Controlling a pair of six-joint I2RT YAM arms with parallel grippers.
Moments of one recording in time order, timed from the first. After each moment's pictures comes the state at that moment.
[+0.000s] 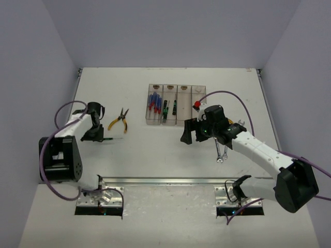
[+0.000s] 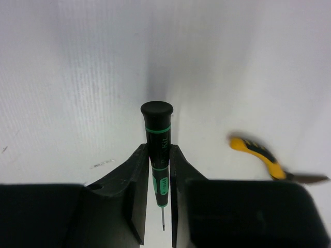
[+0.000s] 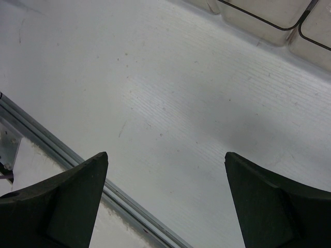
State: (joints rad) left arm 0.11 1.47 0.88 -0.86 -0.35 -1.59; right arm 0.53 1.22 0.73 -0.30 -0.25 0.30
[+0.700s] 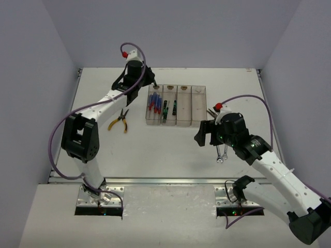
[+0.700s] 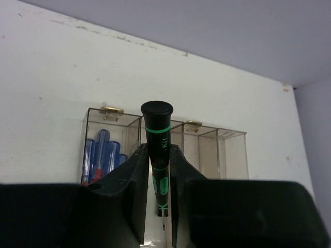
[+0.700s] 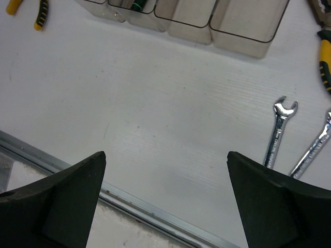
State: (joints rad) left arm -0.35 1.75 1.41 -0.02 -0.19 -0.63; right arm 0.53 0.86 0.72 -0.51 -0.03 0.36
